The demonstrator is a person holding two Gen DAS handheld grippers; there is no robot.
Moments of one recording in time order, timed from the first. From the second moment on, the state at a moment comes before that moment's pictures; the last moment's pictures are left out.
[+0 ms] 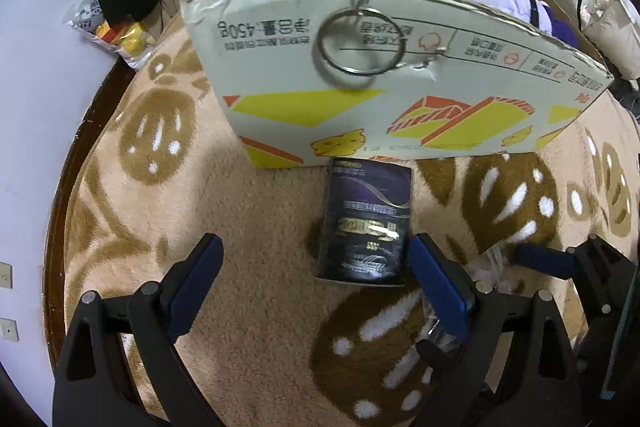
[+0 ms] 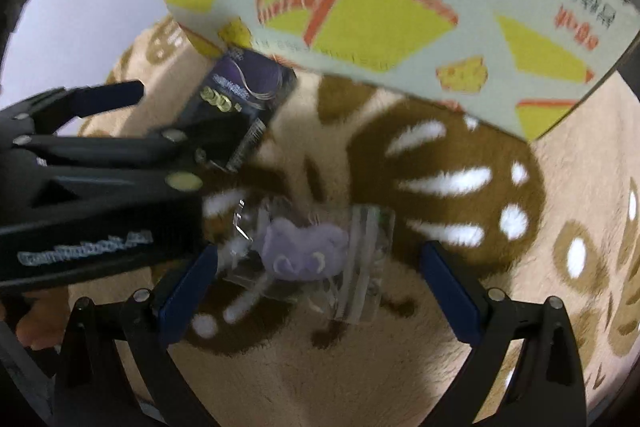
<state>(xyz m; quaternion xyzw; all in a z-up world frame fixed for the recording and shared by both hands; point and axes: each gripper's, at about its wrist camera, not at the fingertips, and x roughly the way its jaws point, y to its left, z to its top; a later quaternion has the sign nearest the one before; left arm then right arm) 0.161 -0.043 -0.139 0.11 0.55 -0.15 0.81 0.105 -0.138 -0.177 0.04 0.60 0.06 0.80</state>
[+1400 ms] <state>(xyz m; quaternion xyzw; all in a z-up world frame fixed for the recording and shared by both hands) 0.110 -0.025 -0.110 0.06 0.54 -0.14 0.82 0.093 -0.177 -0.136 0.12 0.56 0.06 0.82</state>
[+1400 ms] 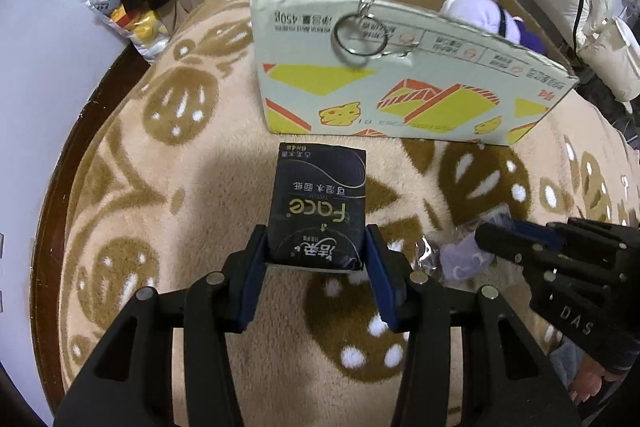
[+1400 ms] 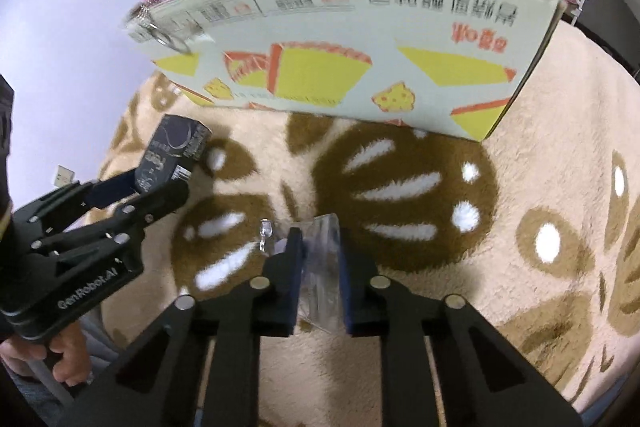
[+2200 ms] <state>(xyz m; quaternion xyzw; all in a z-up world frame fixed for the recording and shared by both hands) 0.065 -0.021 -0.009 0.09 0.40 -0.15 0.90 0.068 -0.215 -0.030 0.12 0.40 0.03 0.91</state>
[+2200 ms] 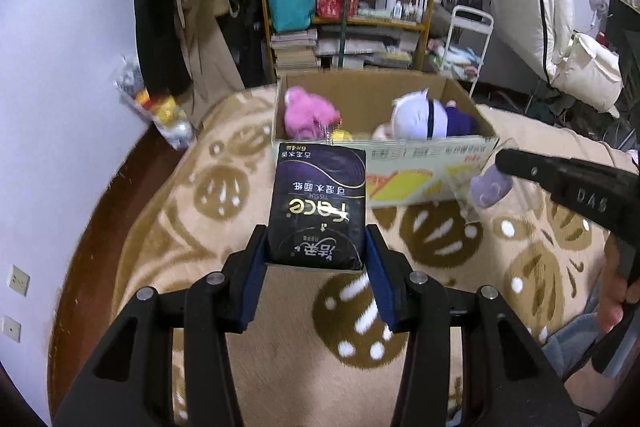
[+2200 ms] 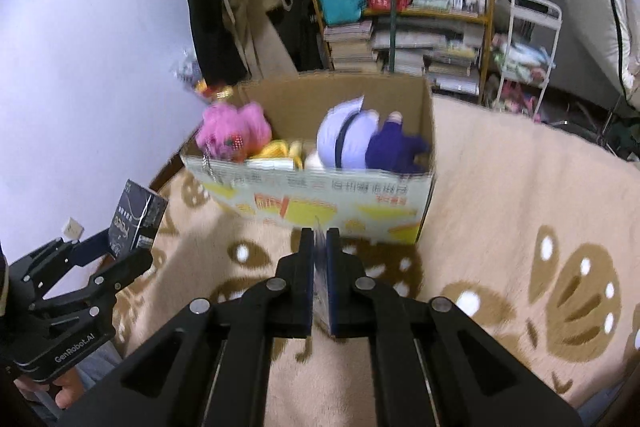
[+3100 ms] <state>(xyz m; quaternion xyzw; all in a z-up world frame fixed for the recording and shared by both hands) 0.146 -0.057 0.055 0.12 0.29 -0.16 0.94 0.139 -0.227 0.061 0.07 0.27 0.04 0.96</state>
